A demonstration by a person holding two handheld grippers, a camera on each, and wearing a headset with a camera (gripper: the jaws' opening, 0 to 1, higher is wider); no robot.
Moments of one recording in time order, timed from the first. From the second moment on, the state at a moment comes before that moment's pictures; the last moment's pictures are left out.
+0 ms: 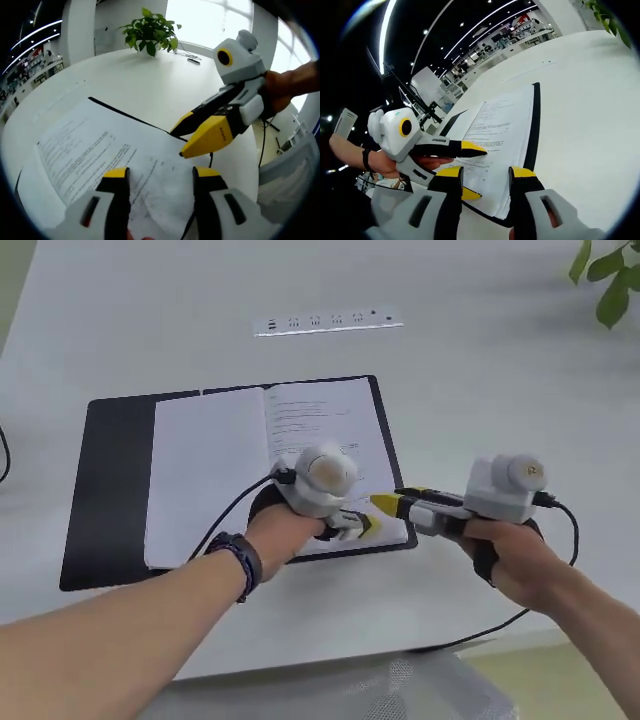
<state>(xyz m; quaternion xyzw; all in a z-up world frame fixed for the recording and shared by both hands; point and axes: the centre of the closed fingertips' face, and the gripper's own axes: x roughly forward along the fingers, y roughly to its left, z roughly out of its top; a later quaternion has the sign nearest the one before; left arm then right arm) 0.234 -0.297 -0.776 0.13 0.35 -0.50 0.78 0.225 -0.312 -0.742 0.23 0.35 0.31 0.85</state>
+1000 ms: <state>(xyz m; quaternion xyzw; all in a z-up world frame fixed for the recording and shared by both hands) 0.240 -0.230 -0.741 0.09 0.33 -0.44 0.83 0.231 -0.296 -0.724 0.22 0.33 0.29 0.87</state>
